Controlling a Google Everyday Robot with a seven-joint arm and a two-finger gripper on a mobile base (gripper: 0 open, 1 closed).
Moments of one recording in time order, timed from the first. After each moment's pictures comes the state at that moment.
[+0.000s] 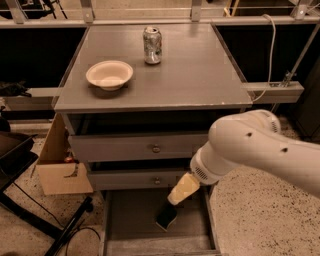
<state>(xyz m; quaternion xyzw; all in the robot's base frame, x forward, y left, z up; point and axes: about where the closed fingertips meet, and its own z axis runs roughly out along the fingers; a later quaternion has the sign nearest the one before) 0.462 -0.097 0.687 -0.39 0.90 0.07 0.15</state>
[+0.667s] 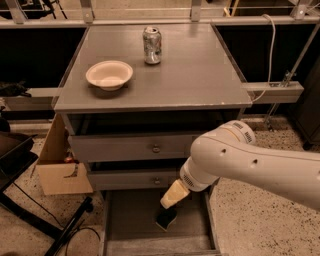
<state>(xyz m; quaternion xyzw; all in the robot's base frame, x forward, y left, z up) 0.465 -0.080 0.645 -0.35 0.92 0.05 0.14</state>
